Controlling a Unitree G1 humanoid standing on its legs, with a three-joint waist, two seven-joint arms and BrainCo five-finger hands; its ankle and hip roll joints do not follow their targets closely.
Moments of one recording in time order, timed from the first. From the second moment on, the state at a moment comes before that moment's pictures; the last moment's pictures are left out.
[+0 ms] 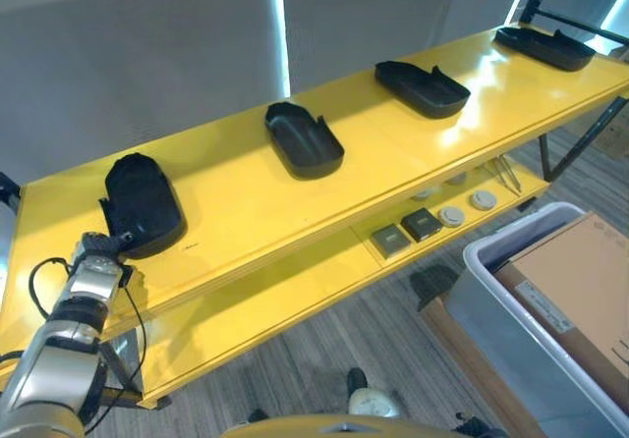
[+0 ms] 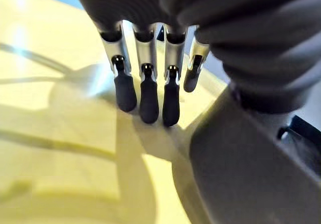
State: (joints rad) left arm -0.49 0.68 -0.20 0.88 -0.11 0.39 0.30; right arm 0.17 -0.42 0.22 0.92 -0.08 0.18 -0.07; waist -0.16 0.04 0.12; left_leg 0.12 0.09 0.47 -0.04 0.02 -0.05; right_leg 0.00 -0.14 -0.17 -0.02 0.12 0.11
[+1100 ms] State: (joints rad) left arm 0.11 0.56 0.02 -0.29 -0.70 0.17 -0.22; right arm 0.23 -0.35 0.14 0.96 -0.08 0.17 -0.12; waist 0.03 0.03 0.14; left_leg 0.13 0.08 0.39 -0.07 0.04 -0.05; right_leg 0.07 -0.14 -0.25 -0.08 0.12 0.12
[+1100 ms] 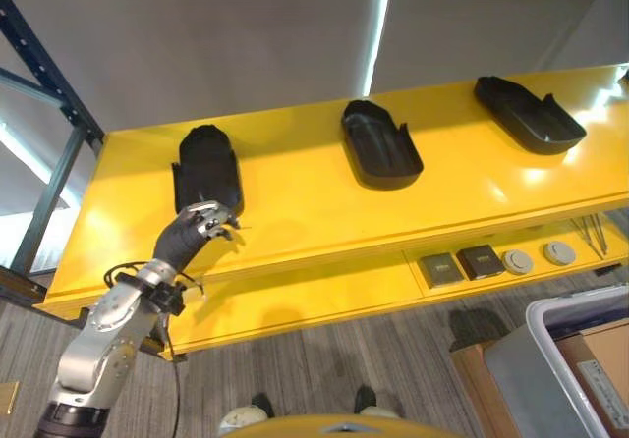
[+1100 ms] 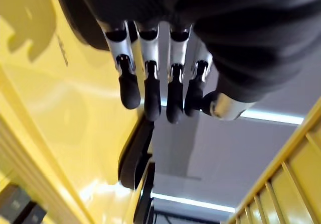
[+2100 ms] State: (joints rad) left arm -0.14 0.42 -0.15 0.31 -0.54 0.04 0.18; right arm 0.23 -0.37 0.22 0.92 -0.09 0.18 -0.11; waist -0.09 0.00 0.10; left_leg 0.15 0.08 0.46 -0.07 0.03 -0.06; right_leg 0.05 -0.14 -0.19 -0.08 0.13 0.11
